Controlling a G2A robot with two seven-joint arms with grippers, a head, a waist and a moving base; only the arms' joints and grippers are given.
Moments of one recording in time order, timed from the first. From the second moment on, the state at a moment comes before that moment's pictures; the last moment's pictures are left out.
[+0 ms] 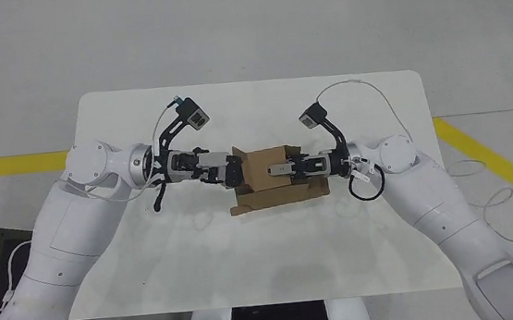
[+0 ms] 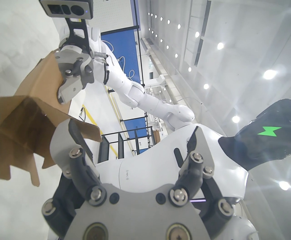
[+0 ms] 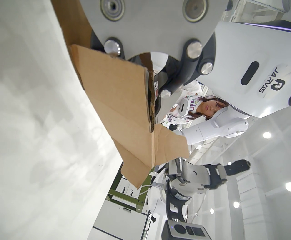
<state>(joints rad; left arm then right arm) 0.84 -0.97 -1.09 -1.51 -0.77 -0.14 -1.33 -0.73 -1.16 0.83 -1.12 0.59 -0.59 1.22</state>
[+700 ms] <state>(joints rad) 0.85 -0.98 -1.05 -1.63 -0.49 -0.16 -1.17 -0.76 -1.16 0.88 -1.21 0.54 -0.53 1.21</state>
